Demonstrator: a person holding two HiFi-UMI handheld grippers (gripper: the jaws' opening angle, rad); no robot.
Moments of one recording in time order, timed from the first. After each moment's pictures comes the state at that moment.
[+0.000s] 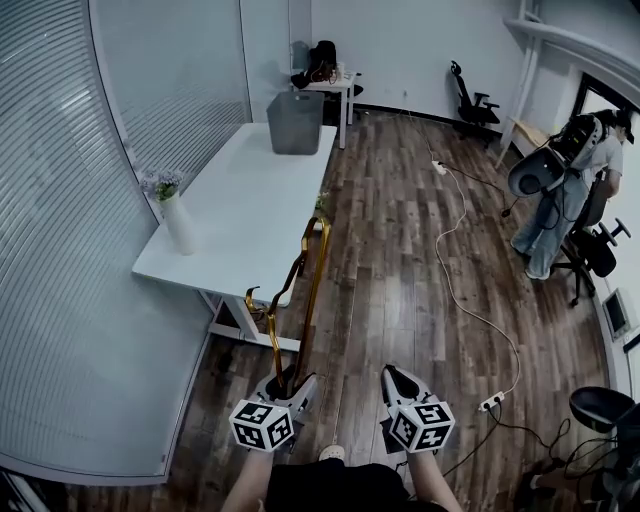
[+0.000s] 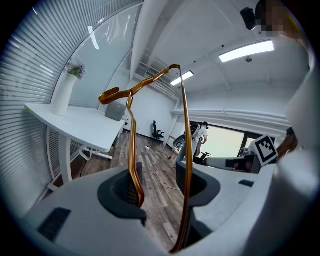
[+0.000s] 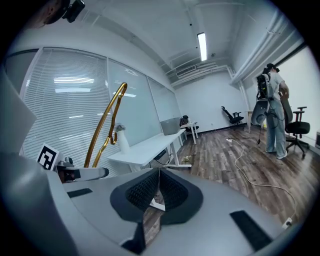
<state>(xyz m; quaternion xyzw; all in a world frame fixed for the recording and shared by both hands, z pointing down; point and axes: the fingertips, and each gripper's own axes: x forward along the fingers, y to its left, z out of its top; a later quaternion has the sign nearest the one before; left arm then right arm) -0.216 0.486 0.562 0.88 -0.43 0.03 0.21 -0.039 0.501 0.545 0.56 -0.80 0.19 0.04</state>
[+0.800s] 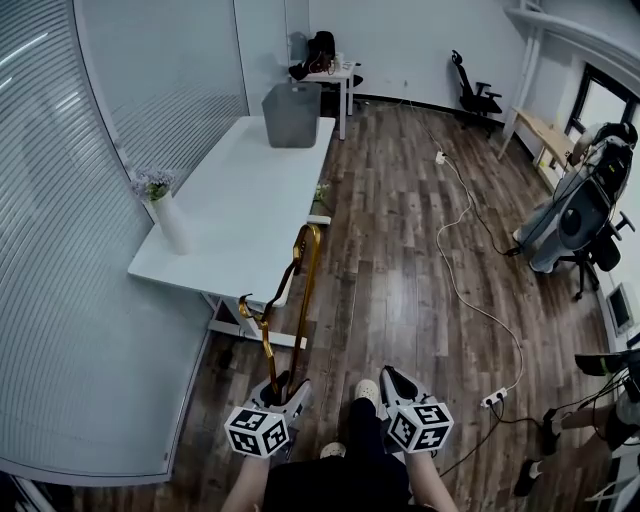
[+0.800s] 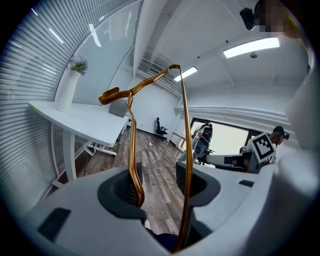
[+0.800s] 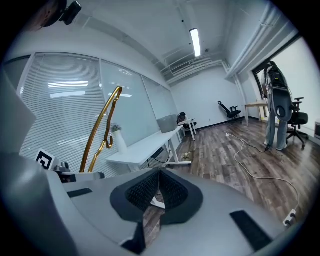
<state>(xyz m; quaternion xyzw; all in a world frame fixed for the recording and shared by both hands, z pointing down) -0.221 0.482 0.578 0.87 -0.44 0.05 0.23 -0.031 0.485 0.561 0.56 -0.79 0.22 0.03</state>
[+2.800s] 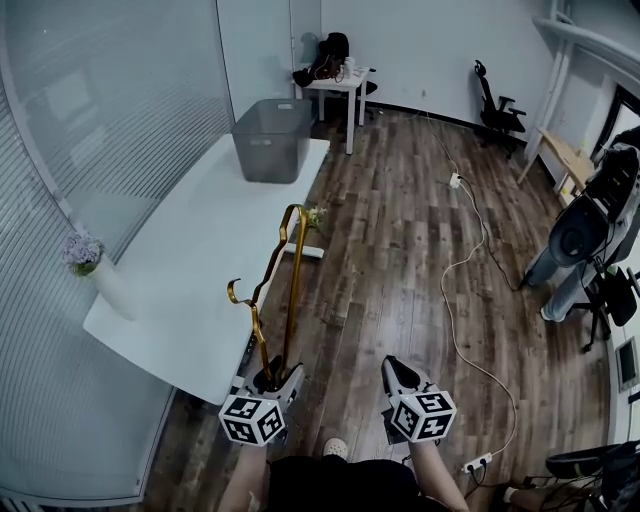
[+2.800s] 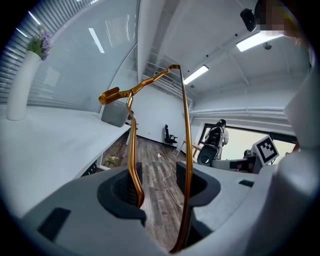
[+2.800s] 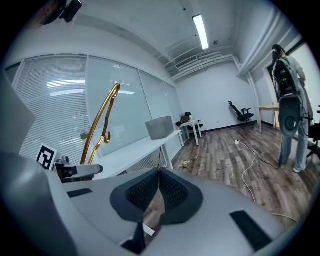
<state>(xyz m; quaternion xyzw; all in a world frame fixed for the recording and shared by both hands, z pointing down) -0.091 0.164 0.561 0.84 -0.50 0.03 0.20 0.117 0.161 0.554 0.52 -0.83 0.20 0.05</state>
